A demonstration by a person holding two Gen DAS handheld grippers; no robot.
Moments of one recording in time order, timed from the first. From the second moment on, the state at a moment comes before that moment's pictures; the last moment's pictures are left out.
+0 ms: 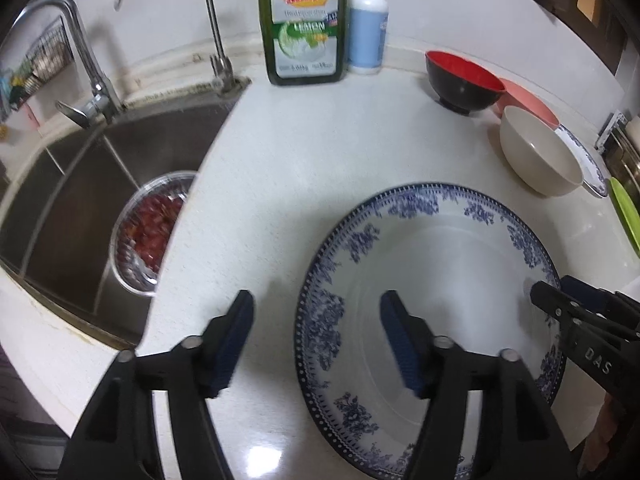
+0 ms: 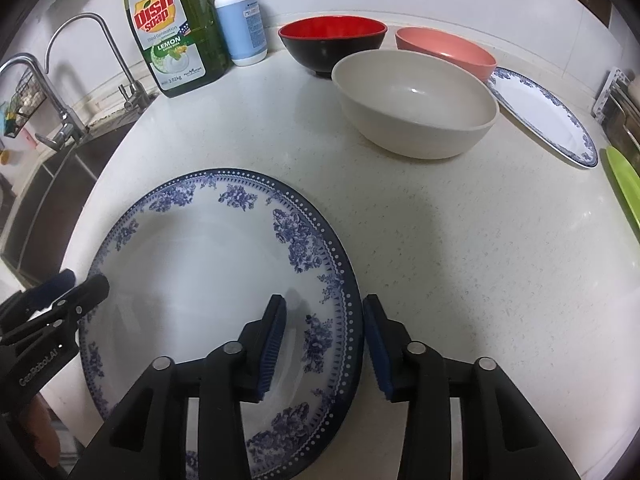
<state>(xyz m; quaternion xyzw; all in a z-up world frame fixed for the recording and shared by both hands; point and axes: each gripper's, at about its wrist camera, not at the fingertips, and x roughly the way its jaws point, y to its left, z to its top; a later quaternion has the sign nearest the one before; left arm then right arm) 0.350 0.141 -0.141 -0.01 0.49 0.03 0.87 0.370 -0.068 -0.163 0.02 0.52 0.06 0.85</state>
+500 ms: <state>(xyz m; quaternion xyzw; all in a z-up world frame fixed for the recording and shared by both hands) 0.354 0.090 -0.082 0.03 0.45 -0.01 0.89 0.344 -0.109 -0.111 0.05 0.46 0.03 0.89</state>
